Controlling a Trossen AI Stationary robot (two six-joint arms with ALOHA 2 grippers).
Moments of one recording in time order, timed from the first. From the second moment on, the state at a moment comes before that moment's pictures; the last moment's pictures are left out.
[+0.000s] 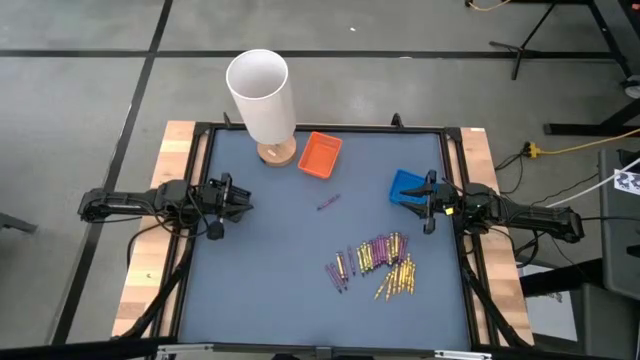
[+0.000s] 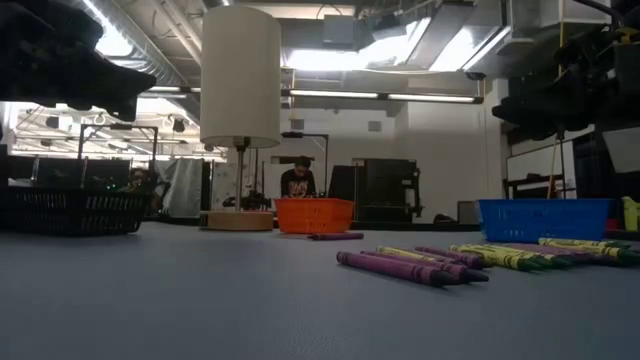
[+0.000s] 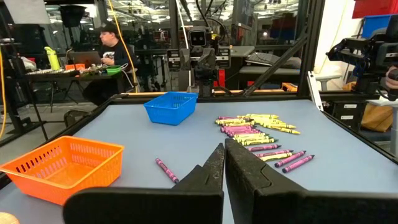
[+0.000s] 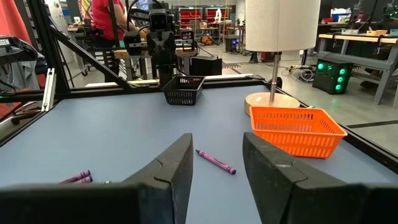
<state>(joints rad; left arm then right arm) 0.00 0.01 0.01 0.01 -0.01 0.00 -0.11 0.06 0.01 0.02 0.01 0.02</state>
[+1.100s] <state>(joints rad) 0.00 0.01 0.01 0.02 -0.07 0.01 -0.11 0.55 0.38 0.25 -0.04 -0.10</state>
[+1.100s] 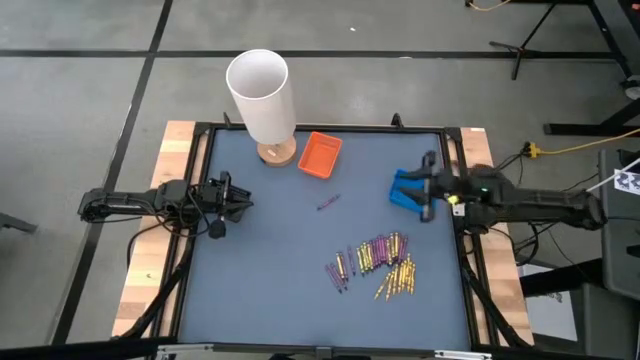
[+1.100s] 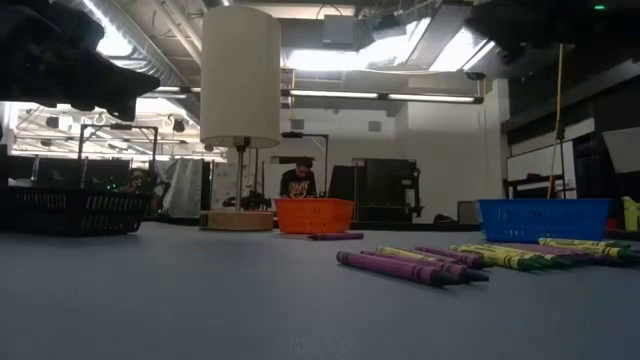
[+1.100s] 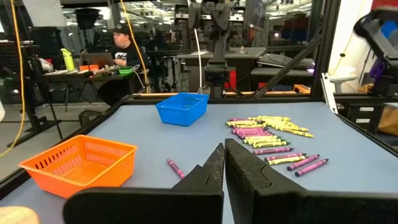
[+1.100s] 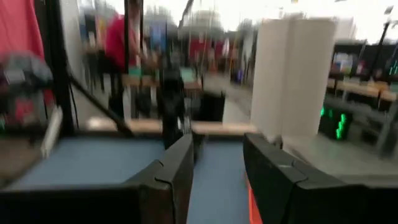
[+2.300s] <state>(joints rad) 0.00 0.01 0.01 0.02 -0.07 0.01 -0.18 1.81 0.99 0.05 -0.15 -0.35</state>
